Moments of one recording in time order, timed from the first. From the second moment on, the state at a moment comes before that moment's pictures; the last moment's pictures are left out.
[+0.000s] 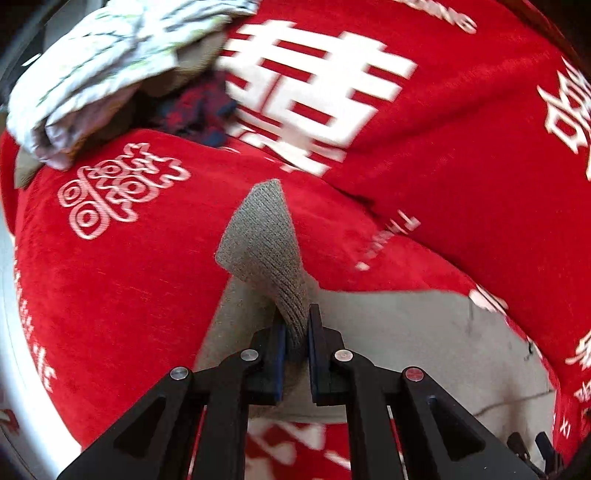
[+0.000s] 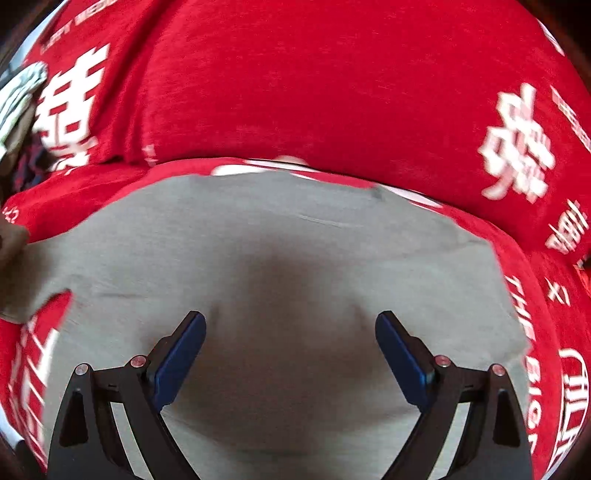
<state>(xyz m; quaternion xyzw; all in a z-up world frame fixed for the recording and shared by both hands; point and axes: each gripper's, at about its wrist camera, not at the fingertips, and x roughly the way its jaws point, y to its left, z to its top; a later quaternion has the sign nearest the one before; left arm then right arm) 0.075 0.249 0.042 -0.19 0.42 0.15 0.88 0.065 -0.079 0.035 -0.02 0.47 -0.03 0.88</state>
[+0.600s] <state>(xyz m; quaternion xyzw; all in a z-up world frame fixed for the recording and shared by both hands) 0.094 0.090 0.045 -0.07 0.45 0.09 0.88 0.016 -0.155 0.016 0.00 0.46 -0.06 0.89</state>
